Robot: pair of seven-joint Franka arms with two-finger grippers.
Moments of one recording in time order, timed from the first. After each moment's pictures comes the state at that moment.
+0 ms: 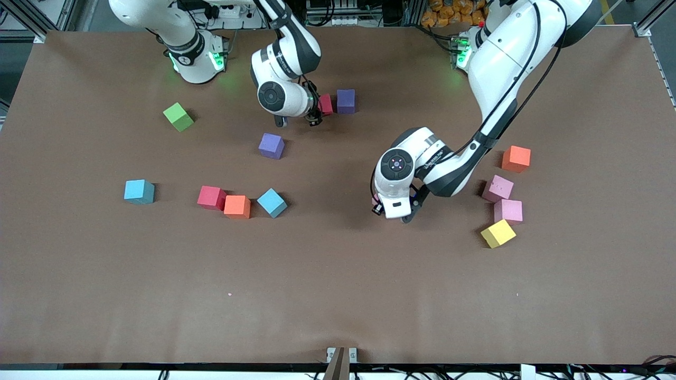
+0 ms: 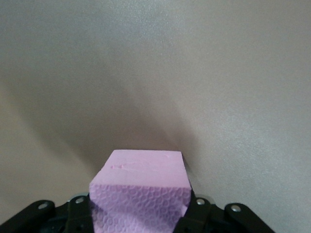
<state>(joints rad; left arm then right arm) -0.22 0.77 -0.49 -1.65 0.41 2.21 -1.86 1.04 0.31 -0.10 -2.28 0.86 2.31 1.74</state>
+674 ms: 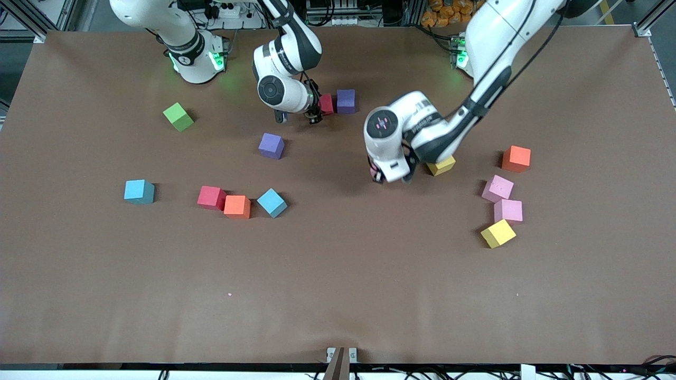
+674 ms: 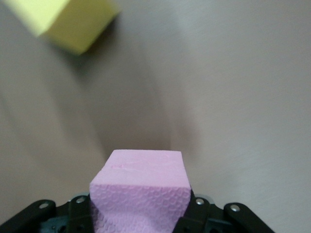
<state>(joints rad) -0.20 0.56 -0.63 -1.97 0.41 2.20 -2.31 1.07 0.31 -0.10 -2.32 0.91 2.38 1.75</state>
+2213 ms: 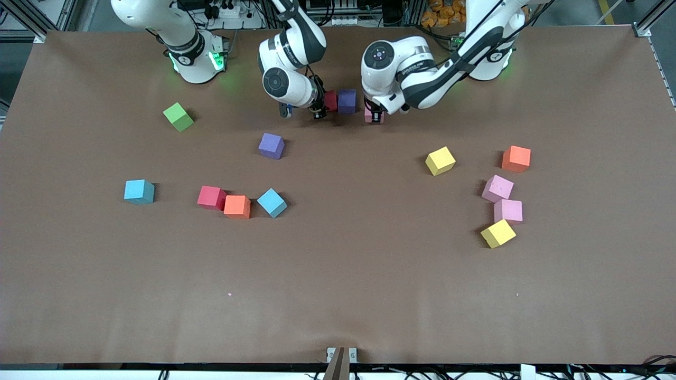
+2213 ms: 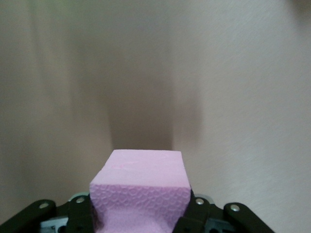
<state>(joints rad) 0.11 0.45 -1.05 -2.34 0.39 2.38 -2.77 1.13 0.31 -0.10 -2.33 0.96 2.43 1.76</state>
